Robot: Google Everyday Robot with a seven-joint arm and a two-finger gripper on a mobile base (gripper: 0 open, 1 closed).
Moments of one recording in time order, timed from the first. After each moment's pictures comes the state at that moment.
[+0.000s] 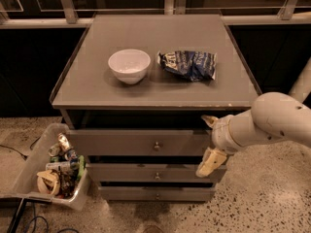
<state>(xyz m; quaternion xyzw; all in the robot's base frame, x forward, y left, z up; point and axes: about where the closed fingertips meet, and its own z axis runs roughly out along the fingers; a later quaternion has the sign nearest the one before) 0.502 -0.161 0.695 -0.61 0.74 0.08 0.29</state>
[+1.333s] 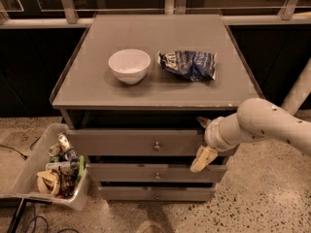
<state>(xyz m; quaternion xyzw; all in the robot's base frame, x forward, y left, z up) 0.546 -0.156 0.640 -0.60 0.74 0.08 0.29</state>
